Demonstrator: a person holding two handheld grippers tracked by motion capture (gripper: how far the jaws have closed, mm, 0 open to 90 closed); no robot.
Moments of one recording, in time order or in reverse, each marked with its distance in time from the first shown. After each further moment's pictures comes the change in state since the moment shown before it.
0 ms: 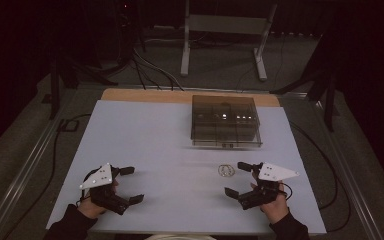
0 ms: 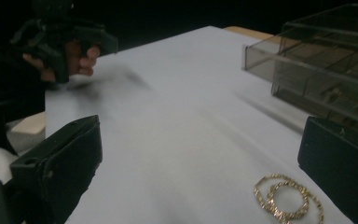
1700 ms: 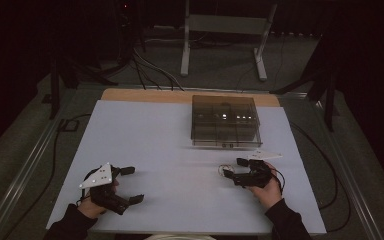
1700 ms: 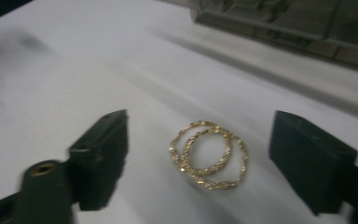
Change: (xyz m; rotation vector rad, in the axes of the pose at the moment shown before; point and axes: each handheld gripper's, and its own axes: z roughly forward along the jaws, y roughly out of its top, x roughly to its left) left arm 0.000 0.001 0.000 -0.006 -0.016 -0.007; right arm -0.048 -0.014 0.037 0.261 -0.215 0.200
